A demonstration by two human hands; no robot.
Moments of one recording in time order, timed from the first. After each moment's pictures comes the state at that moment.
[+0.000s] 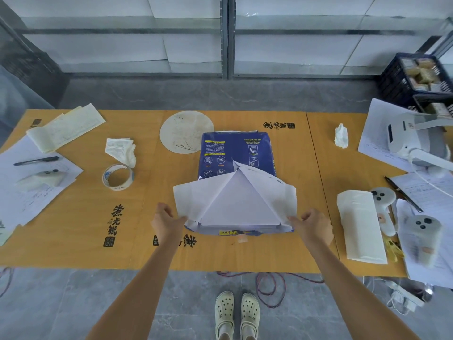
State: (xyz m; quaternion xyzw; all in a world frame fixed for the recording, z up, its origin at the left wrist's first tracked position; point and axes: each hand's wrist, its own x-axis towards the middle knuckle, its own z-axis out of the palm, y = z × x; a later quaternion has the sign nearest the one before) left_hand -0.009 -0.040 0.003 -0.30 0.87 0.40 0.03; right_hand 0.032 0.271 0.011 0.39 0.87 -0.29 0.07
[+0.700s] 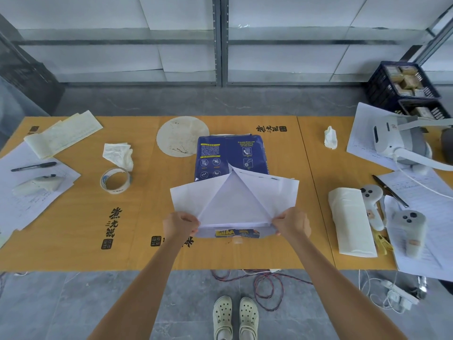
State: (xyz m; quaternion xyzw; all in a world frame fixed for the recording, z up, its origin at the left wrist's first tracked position) left_hand 0.000 -0.025 0.012 -0.27 0.82 0.46 0.19; right_hand 0.032 0.239 0.032 0.36 0.86 -0.32 0.17
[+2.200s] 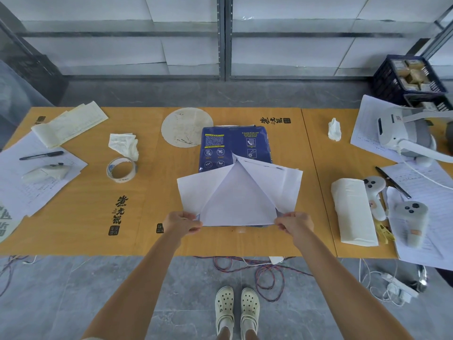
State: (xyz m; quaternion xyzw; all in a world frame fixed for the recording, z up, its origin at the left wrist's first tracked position) left_hand 0.018 -0.040 0.006 -0.36 0.74 0.52 0.23; right_hand 0.055 0.241 0.018 0.49 0.69 -0.51 0.14
